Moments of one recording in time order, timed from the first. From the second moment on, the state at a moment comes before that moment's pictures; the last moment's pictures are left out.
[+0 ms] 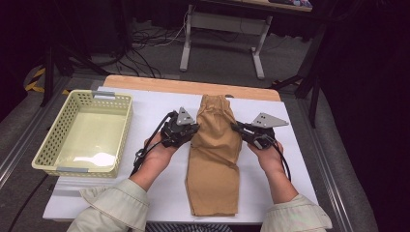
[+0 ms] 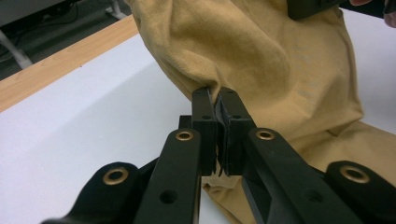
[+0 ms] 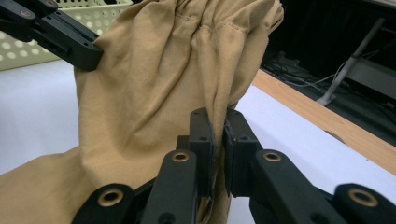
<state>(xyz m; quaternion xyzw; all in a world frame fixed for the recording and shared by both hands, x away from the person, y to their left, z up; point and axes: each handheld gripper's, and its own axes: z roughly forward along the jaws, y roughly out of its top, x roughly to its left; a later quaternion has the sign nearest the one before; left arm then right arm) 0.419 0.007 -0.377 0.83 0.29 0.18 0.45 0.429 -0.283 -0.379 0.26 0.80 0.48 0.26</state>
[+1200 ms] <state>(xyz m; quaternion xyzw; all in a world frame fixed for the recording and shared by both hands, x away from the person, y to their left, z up) 0.360 0.023 -0.403 0.85 0.24 0.11 0.45 0.354 -0.289 -0.402 0.21 0.82 0.48 0.24</state>
